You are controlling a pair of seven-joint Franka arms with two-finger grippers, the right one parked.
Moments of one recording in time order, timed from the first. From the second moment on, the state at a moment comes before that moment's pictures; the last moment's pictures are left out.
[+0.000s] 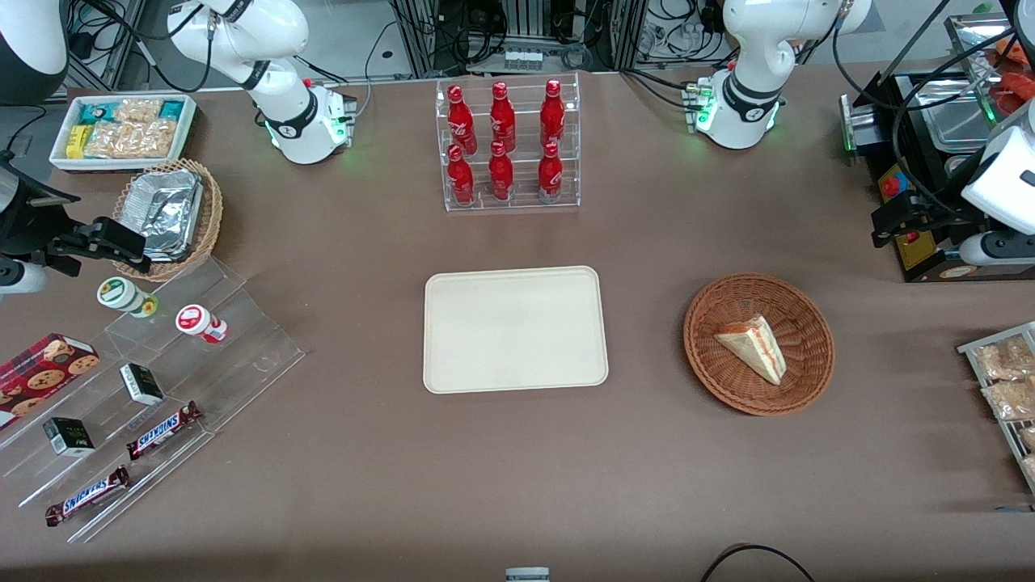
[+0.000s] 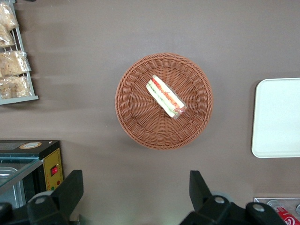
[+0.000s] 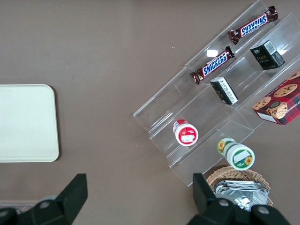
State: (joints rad) arm -0.03 0.03 -0.02 -1.52 0.04 1.51 -0.06
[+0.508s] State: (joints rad) arm -0.04 0.06 -0.03 -1.53 0.03 1.55 -0.06
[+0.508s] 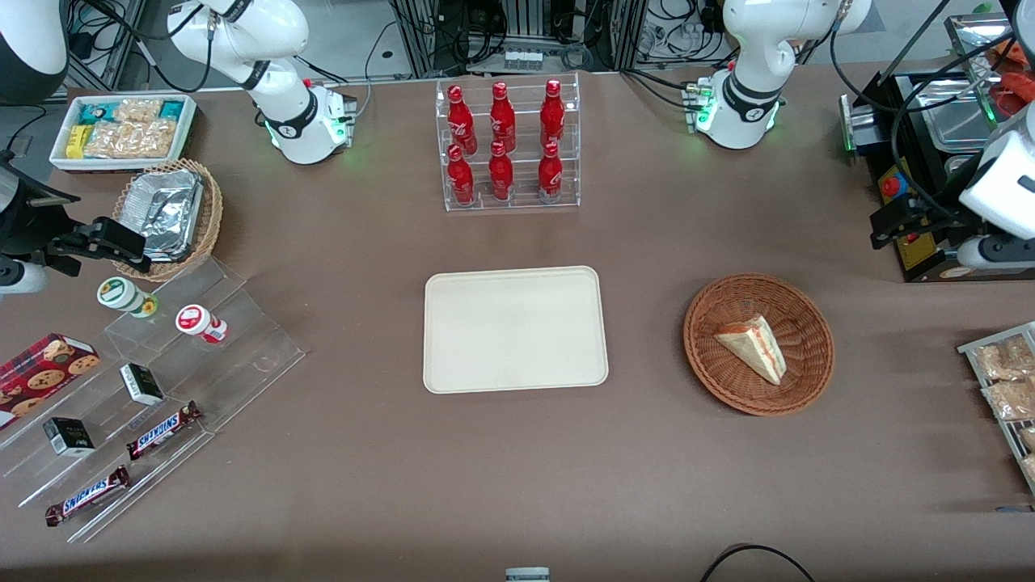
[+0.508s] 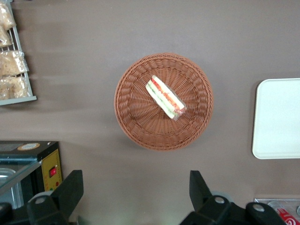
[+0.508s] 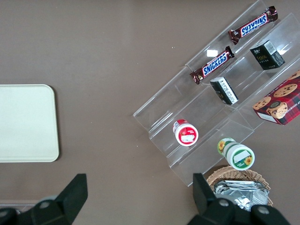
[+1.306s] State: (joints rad) arm -0.10 0.17 -0.04 -1.93 0.03 2.11 -0.49
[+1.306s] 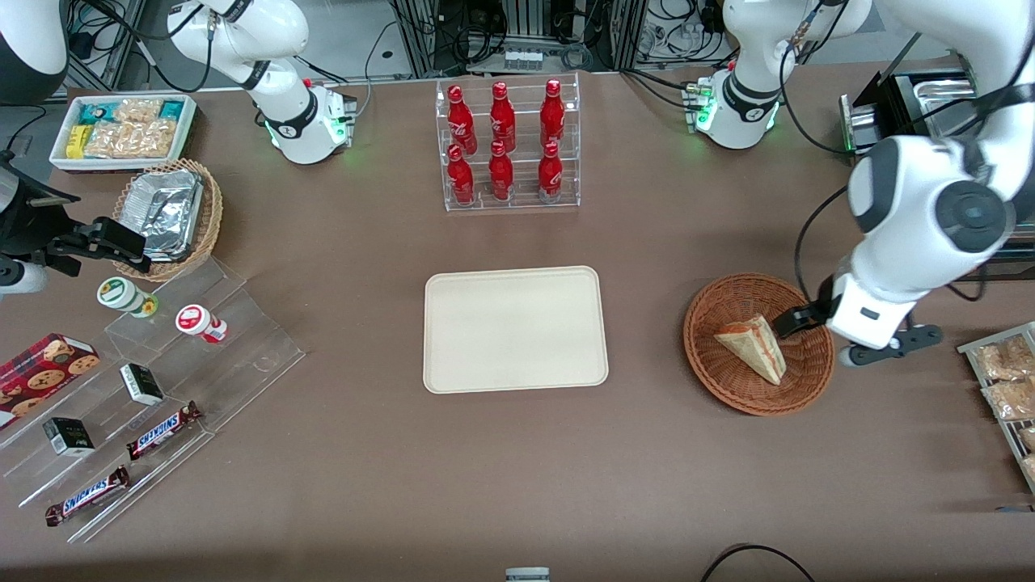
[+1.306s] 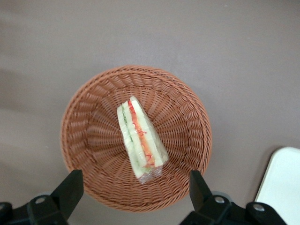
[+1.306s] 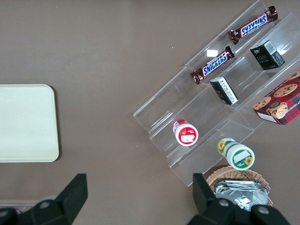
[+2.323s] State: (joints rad) arm -0.10 0.20 -0.04 -2.20 0.03 2.45 -0.80
